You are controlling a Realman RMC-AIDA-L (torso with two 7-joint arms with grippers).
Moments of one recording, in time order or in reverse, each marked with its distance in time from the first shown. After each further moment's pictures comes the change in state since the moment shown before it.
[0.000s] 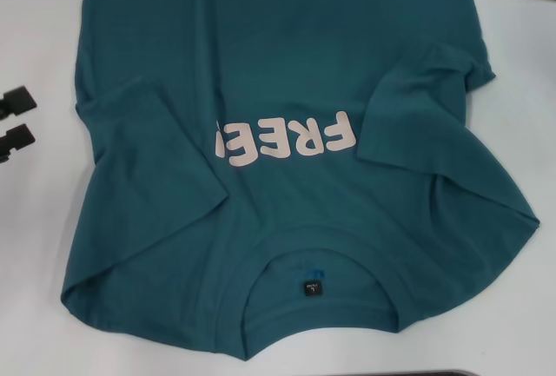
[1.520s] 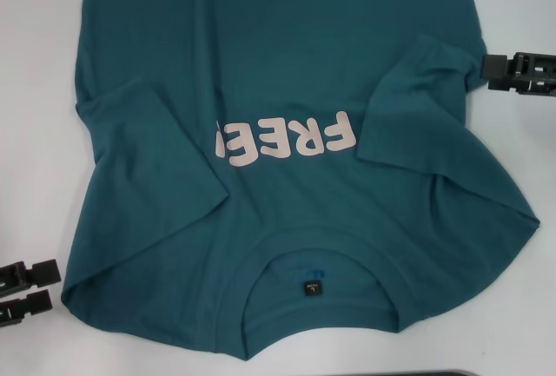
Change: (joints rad) left arm 0.122 0.020 0.053 0.016 0.265 0.131 -0.002; right arm -0.088 -0.065 0.035 0.014 -0.181 -0.149 0.170
